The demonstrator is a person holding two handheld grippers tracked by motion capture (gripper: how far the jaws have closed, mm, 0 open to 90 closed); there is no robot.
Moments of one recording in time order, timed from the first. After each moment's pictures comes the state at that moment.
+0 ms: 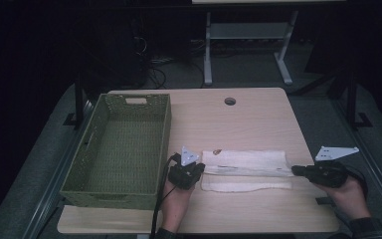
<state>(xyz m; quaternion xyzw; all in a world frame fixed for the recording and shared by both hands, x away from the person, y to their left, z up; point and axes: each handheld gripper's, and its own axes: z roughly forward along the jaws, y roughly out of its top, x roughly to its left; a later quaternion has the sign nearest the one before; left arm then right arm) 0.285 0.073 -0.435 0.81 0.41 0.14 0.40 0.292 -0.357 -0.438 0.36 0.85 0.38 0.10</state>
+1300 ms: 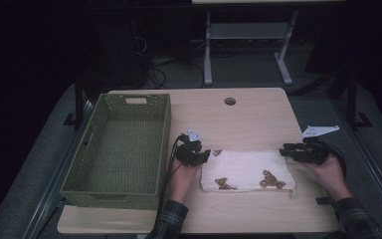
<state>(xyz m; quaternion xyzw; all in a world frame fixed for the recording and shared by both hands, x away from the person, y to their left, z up) 0.367 0.058 -0.447 0.81 0.42 0.15 0.38 0.371 -0.347 -0.451 0.39 0.83 0.39 0.11</state>
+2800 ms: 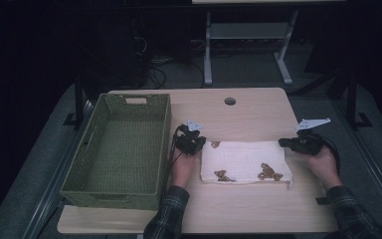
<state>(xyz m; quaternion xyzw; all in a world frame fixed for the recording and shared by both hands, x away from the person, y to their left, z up) 0.402 0.060 -0.447 0.80 0.42 0.17 0.39 0.403 -0.344 -0.456 0.40 0.83 0.37 0.14</state>
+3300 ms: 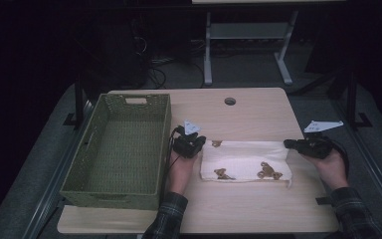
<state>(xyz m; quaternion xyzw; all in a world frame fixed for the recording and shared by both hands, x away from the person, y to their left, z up) 0.371 0.067 -0.423 0.79 0.40 0.18 0.43 0.373 -0.353 -0.437 0.38 0.82 0.40 0.14</state>
